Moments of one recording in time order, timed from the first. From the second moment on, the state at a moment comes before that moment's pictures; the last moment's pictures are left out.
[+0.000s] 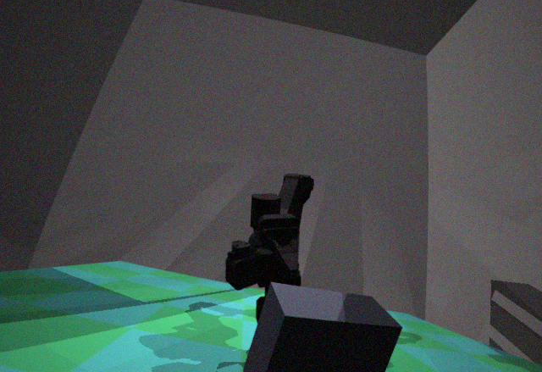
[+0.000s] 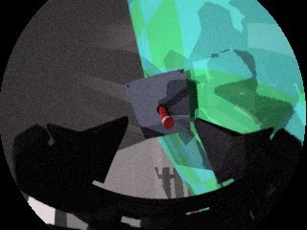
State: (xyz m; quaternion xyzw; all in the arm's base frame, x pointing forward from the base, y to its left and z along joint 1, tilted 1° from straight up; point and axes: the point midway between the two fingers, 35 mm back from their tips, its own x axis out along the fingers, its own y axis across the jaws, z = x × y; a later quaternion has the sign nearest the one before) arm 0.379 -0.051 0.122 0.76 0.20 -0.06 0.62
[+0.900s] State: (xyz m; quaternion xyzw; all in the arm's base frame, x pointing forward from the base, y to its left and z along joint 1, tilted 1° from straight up) arm 0.352 -0.061 0.133 0.76 0.20 -0.06 0.61
